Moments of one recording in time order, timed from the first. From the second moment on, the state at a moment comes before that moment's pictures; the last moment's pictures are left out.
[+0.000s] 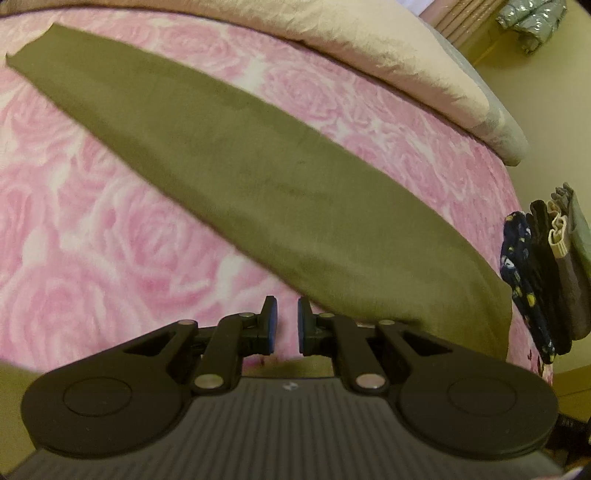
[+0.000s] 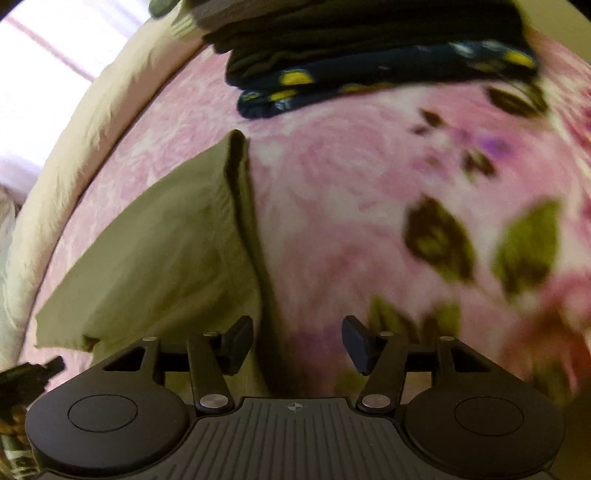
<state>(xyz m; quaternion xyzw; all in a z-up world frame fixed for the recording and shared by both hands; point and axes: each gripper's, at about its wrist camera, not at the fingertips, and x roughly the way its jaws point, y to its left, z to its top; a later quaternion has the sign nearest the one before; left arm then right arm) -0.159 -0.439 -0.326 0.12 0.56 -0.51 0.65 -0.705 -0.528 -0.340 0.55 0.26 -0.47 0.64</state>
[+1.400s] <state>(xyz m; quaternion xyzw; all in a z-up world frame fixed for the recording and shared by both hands) 0.043 -0.341 -0.299 0.21 0.43 -0.47 0.74 -0.543 -0.480 -0.311 0.35 0.37 -0.54 0.67</state>
